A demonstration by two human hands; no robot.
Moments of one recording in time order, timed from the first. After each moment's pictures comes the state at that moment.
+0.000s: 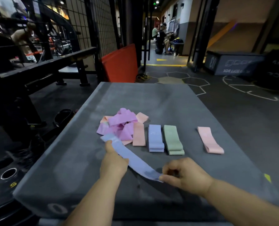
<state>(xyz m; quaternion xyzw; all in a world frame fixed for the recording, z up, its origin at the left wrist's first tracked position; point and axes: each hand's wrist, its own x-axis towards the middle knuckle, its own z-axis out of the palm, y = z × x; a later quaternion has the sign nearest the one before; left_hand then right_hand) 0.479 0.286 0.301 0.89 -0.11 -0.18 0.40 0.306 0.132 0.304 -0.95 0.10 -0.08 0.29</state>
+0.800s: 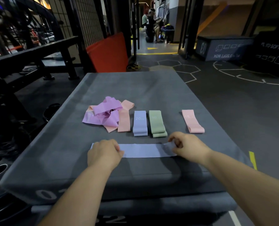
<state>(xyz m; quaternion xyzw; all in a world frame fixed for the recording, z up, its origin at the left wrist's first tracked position) 0.446 0.284 0.307 0.95 -0.26 -0.07 0.13 0.271 0.075 0.294 -0.92 0.28 -0.06 0.28</state>
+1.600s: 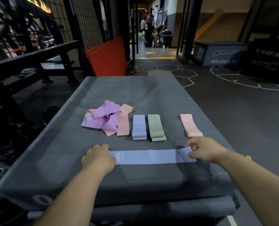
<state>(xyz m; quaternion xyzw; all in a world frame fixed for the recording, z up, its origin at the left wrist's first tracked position) 0.459 0.291 0.306 0.96 -0.24 -0.13 0.07 0.240 0.046 0.311 -0.90 0.38 0.02 0.23</state>
